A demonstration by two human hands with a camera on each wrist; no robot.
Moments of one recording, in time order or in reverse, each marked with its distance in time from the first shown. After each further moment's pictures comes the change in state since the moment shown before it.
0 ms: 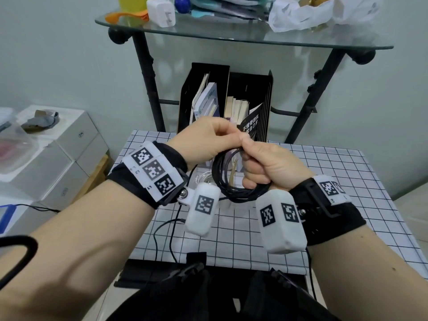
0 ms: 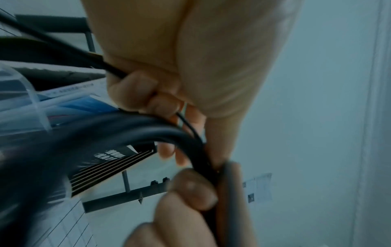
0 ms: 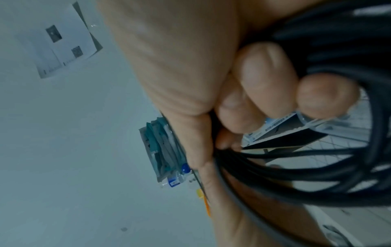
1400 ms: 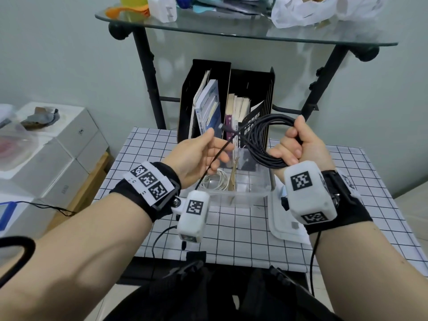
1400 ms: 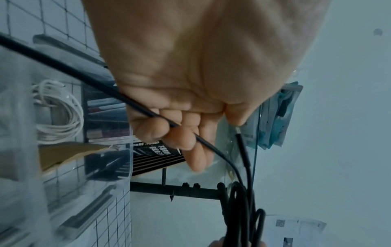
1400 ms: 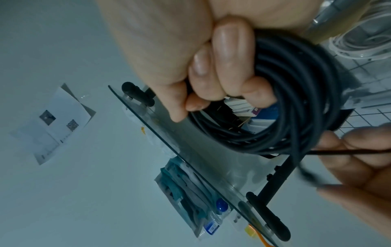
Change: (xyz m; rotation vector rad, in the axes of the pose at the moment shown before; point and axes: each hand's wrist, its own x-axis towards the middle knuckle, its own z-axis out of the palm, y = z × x) left_hand 0.000 -0.055 0.008 -0.692 -0.051 -0.282; right_hand 0.008 -0.008 -0.036 0.526 0.275 -0.176
